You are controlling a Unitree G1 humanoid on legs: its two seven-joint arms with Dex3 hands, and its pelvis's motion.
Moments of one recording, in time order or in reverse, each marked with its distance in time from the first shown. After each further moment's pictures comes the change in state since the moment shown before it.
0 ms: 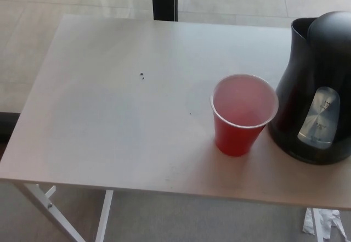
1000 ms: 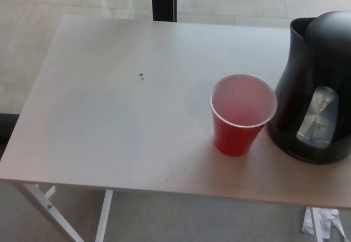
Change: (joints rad) left_arm 0.002 0.004 0.023 -0.055 -0.012 -0.001 -0.043; right_arm 0.312 0.003 -0.401 0.340 0.091 -0.066 -0.002
